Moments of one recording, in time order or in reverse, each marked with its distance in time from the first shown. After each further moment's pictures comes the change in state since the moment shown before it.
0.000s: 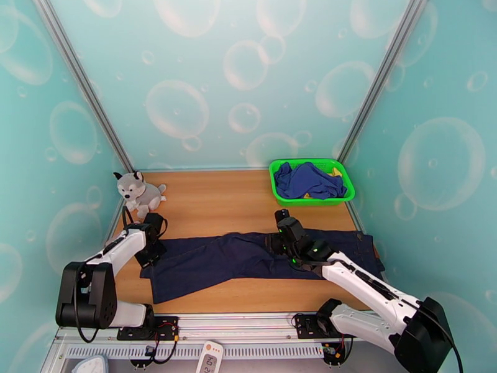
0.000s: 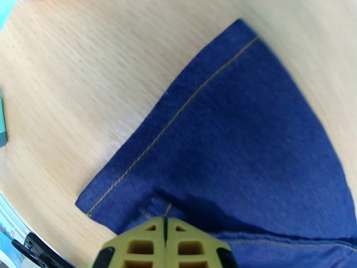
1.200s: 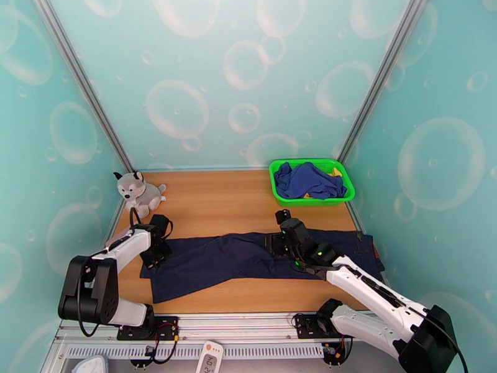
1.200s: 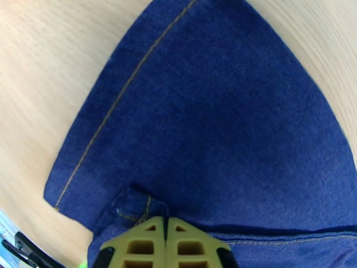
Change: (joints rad) left arm -0.060 0.055 -0.009 0.008 0.045 -0.006; right arm 0.005 -0.051 -0.006 0.006 -0.031 0.012
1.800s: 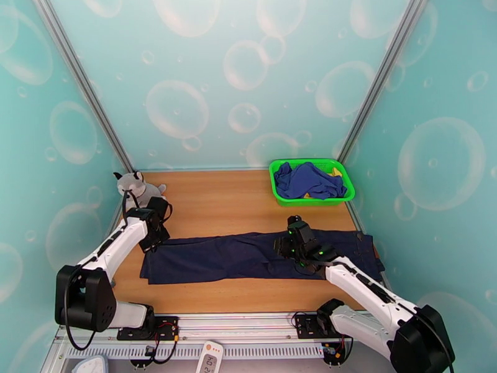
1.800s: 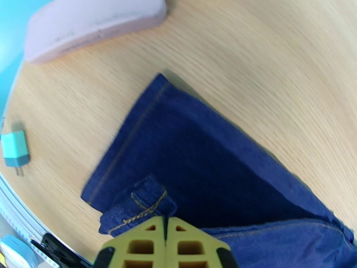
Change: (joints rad) left arm -0.031 0.006 0.274 -0.177 -0.138 0.028; right arm -0.162 0.007 -0.125 0.026 -0.072 0.108
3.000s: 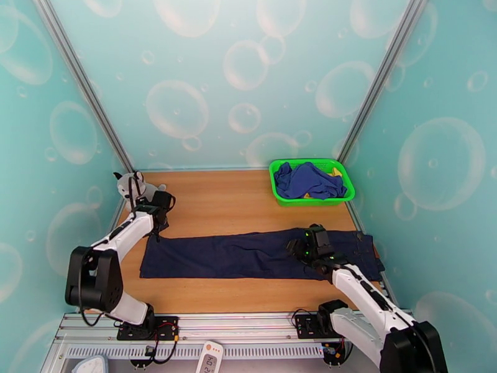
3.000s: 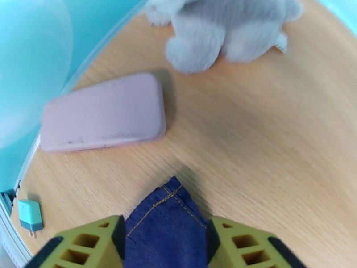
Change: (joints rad) left arm 0.008 0.003 -0.041 0.339 -0.229 0.085; right arm -0.372 -0.102 -0.175 0.030 -0.115 0.151
